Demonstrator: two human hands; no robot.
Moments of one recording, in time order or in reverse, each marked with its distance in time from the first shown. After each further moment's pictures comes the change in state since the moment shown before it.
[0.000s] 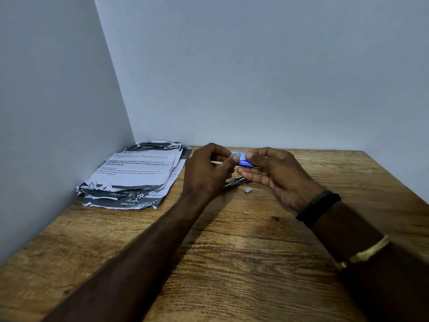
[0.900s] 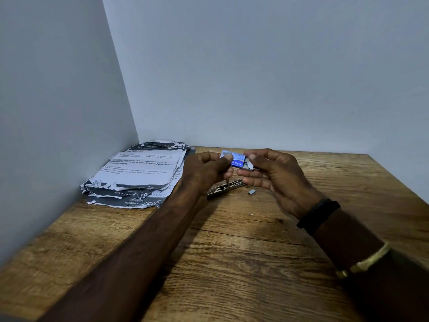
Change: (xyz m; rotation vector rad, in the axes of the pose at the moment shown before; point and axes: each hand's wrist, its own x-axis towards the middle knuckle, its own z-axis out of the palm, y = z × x) left_hand 0.007 0.000 -0.006 -0.509 0.002 -0.416; right_hand 0.002 0.011 0.003 -0.043 -0.038 -0.082
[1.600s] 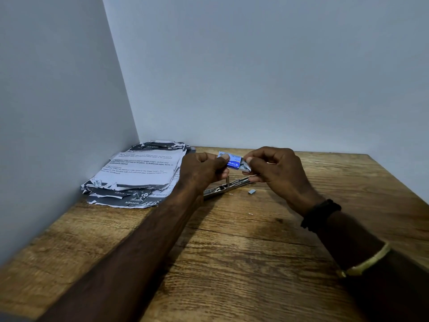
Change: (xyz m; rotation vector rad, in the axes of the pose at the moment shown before) left_hand 0.001 0.003 -0.006 0.103 0.023 0.017; right_hand 0.007 0.005 -0.008 -0.517 0.054 -0.318
